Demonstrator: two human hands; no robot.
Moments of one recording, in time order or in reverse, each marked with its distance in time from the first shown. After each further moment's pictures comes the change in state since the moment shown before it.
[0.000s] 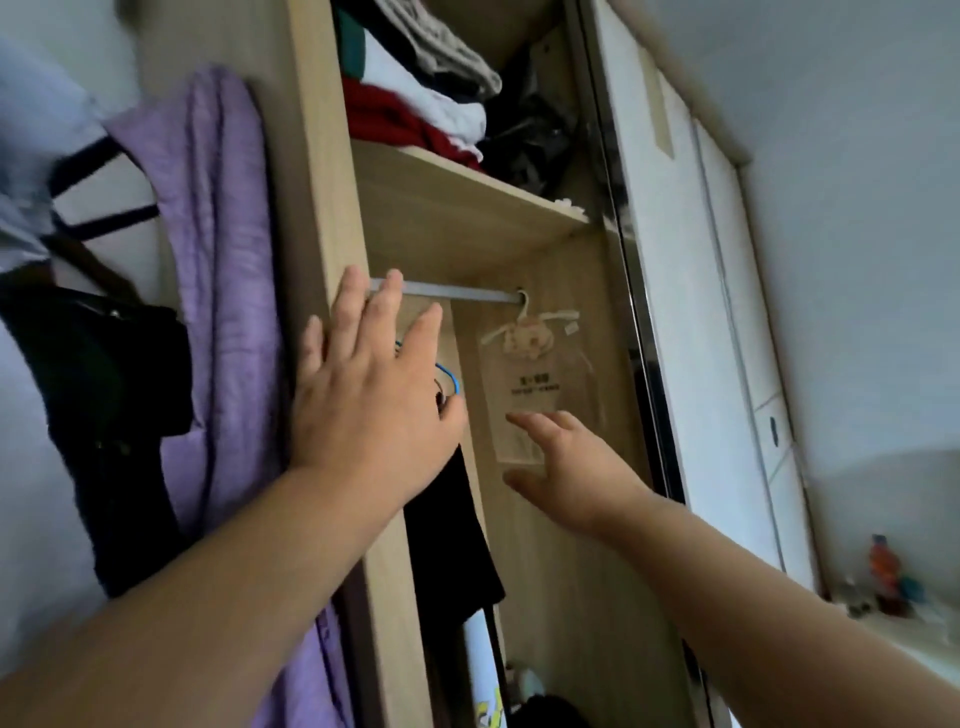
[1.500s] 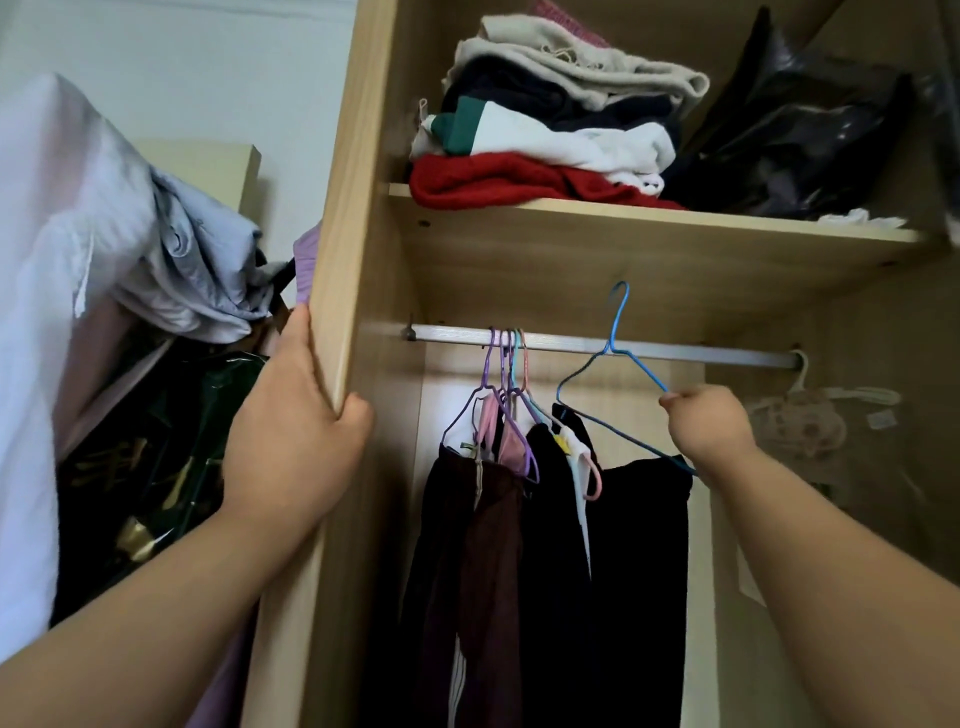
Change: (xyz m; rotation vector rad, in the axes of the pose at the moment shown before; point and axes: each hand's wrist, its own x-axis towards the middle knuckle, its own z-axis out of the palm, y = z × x) left_hand 0.034 0.013 0.010 0.278 0.344 -0.562; right_hand 0.264 0.103 0.019 0.652 0.097 0.036
